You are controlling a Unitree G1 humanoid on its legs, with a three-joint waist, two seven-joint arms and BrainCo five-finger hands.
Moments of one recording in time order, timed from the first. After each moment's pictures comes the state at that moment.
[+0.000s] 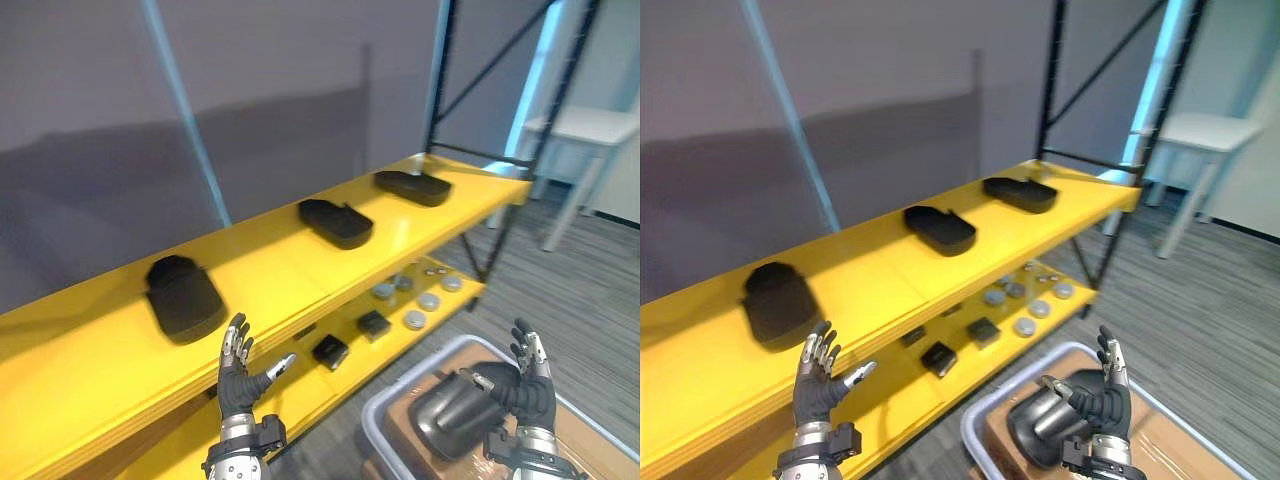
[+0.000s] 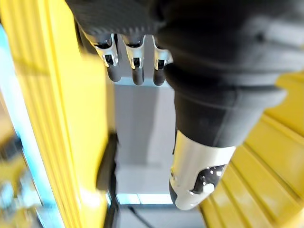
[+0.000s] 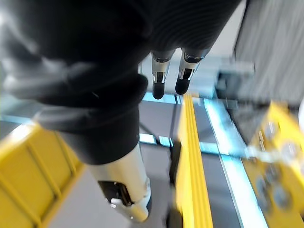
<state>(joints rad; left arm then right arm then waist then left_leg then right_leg) 0.21 0.00 -0.20 -0.29 -0.06 -0.22 0.38 0.40 -0.09 -0.10 -0.40 -0.04 -0.25 -0.25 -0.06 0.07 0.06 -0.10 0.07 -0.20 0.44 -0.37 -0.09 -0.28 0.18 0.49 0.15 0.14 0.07</state>
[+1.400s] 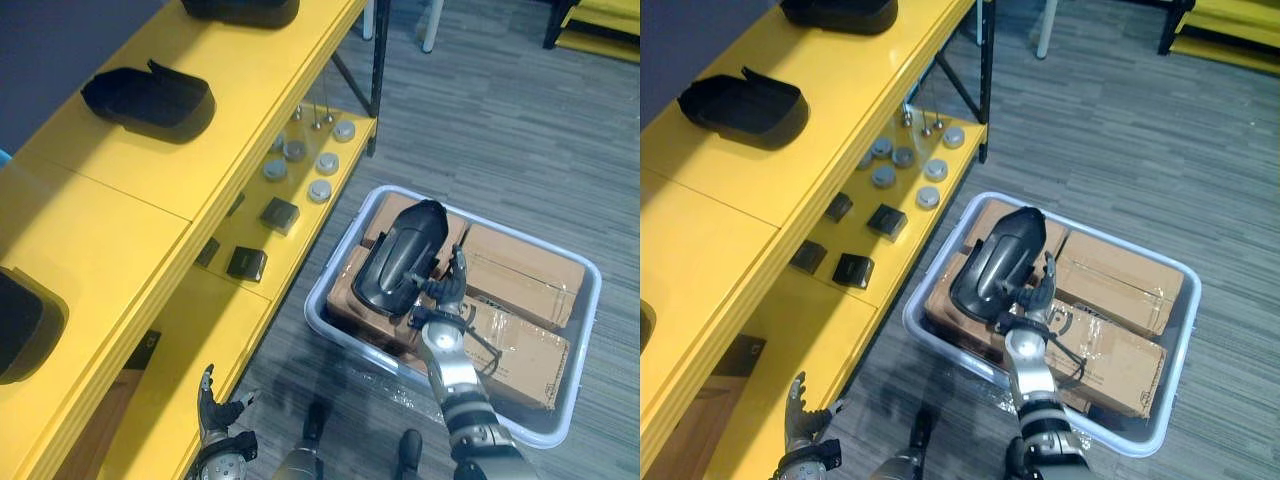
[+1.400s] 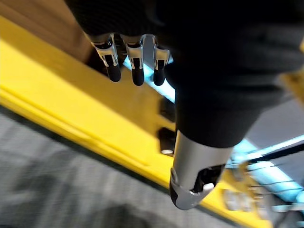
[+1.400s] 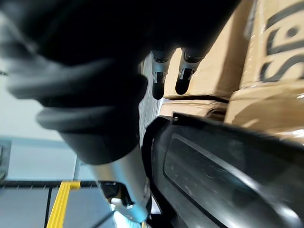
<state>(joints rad) 0.07 0.05 0.05 0.44 0.10 -0.18 0.50 -0.72 -0.04 -0.20 0.60 -0.06 -0.08 -0.57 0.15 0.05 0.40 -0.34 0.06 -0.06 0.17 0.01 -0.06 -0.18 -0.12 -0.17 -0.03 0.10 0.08</state>
